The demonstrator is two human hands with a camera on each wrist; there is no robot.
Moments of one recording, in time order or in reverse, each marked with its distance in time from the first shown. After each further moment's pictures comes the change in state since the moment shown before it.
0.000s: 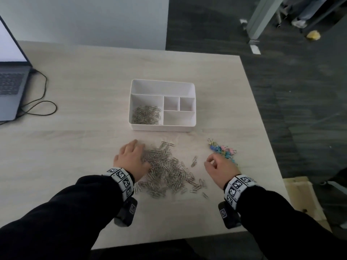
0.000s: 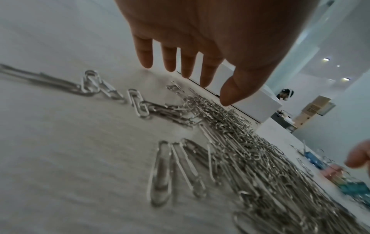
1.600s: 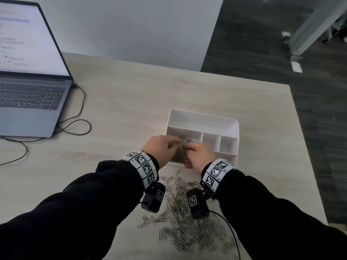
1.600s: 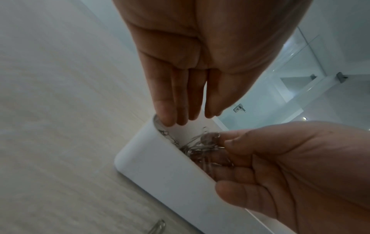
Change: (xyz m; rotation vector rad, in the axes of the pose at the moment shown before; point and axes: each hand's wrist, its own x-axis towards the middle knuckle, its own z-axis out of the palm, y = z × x) left_hand 0.113 0.000 -0.121 -0.405 0.058 0.118; right_hand 0.136 -0.214 0.012 0.556 -0.183 -0.054
